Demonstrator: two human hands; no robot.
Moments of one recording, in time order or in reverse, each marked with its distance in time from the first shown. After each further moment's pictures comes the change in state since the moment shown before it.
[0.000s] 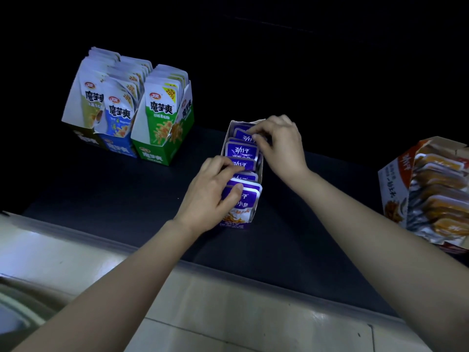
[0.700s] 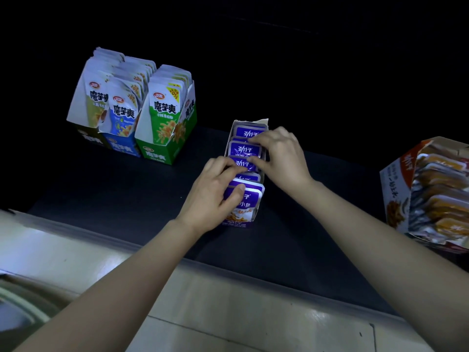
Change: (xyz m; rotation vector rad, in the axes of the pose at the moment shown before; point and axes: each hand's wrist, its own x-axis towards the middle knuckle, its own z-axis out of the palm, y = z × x) left_hand -0.002 0.001 -0.002 -0.012 0.004 0.006; right_hand -0.018 -0.006 -0.003 -0.138 -0.139 -0.072
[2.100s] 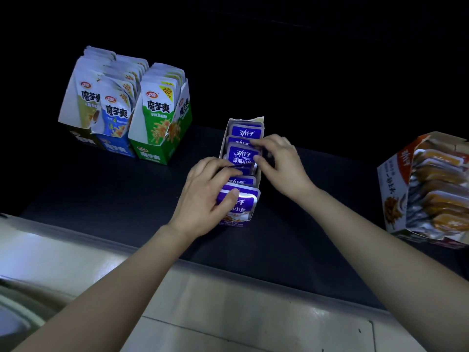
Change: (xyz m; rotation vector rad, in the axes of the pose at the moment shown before) left_hand -0.007 -0.002 -0.003 0.075 0.007 0.031; right_hand -0.017 0.011 0.005 0.265 -0.054 0.145
